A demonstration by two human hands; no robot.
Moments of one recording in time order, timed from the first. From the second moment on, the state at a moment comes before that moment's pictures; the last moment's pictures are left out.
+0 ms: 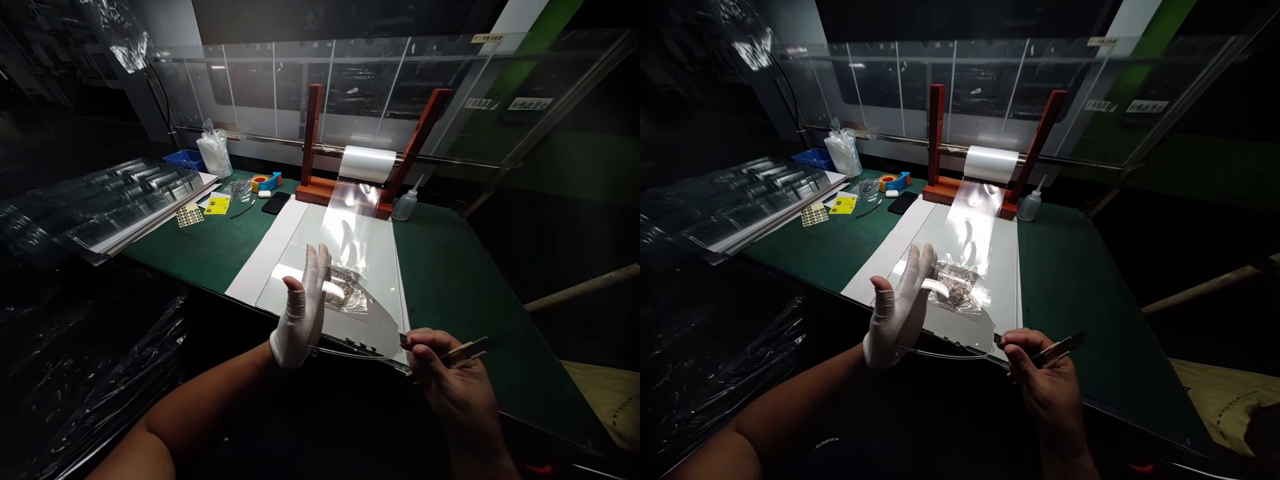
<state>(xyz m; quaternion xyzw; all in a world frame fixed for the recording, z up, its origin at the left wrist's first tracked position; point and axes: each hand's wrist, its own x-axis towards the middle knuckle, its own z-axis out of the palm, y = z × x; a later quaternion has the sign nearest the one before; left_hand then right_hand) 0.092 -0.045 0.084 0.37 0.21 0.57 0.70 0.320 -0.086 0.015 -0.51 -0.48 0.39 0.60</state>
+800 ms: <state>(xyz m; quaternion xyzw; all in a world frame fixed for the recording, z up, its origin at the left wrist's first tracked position) 0.088 -0.034 0.059 0.34 0.21 0.57 0.72 0.311 -0.096 0.015 -0.50 -0.39 0.48 0.61</state>
